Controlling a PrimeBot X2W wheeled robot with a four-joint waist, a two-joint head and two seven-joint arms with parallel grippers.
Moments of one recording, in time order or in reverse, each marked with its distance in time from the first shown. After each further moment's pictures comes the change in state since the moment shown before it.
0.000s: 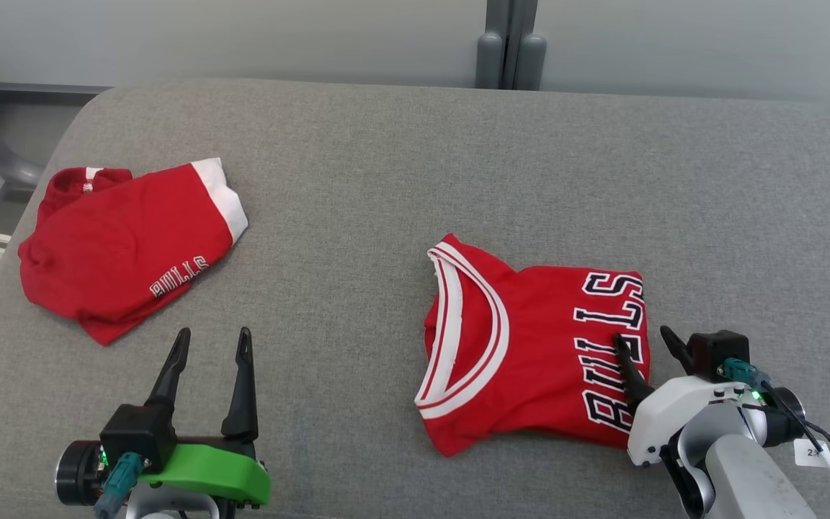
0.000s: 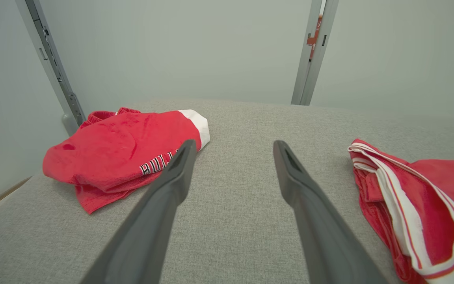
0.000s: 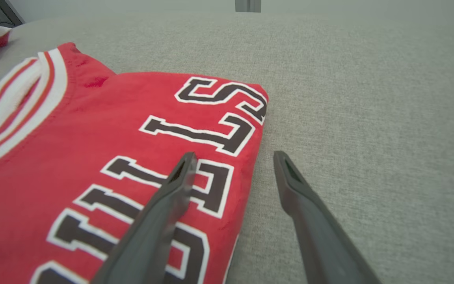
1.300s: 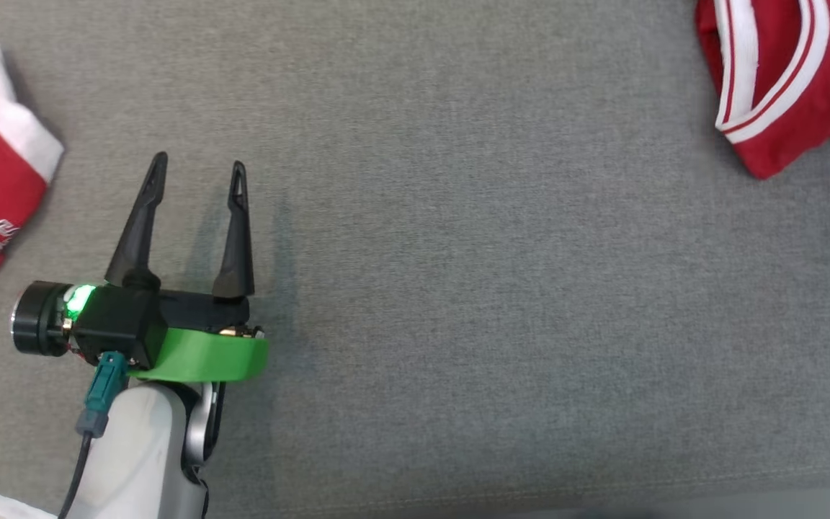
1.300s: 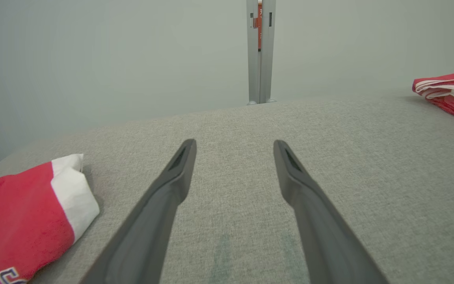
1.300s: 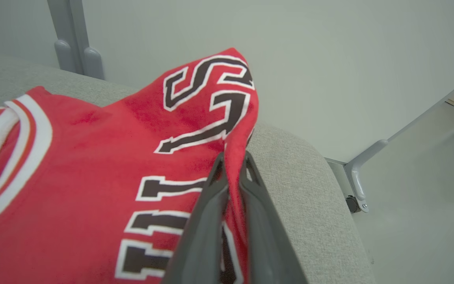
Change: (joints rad) left arm -0.281 0.019 -0.045 -0.097 0.108 0.026 -0.055; right arm -0.625 -0.605 0.139 0.068 0.201 0.001 0.054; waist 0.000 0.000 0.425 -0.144
